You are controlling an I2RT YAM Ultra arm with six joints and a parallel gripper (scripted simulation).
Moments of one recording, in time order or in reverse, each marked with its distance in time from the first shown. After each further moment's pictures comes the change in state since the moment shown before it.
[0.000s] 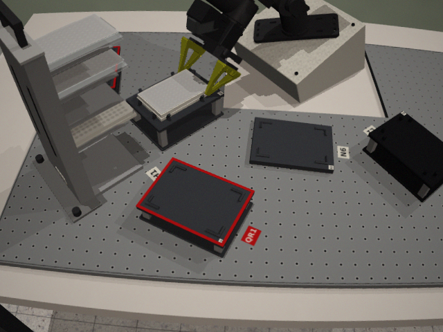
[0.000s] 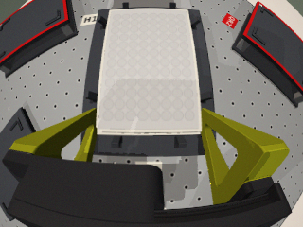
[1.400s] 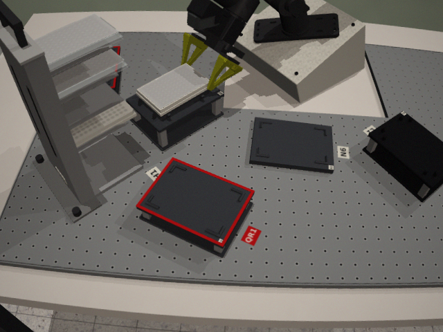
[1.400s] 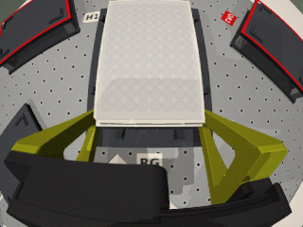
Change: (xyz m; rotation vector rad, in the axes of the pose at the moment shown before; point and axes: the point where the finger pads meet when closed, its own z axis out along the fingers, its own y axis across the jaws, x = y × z) arm -0.002 0.001 -0.011 -0.002 0.033 0.004
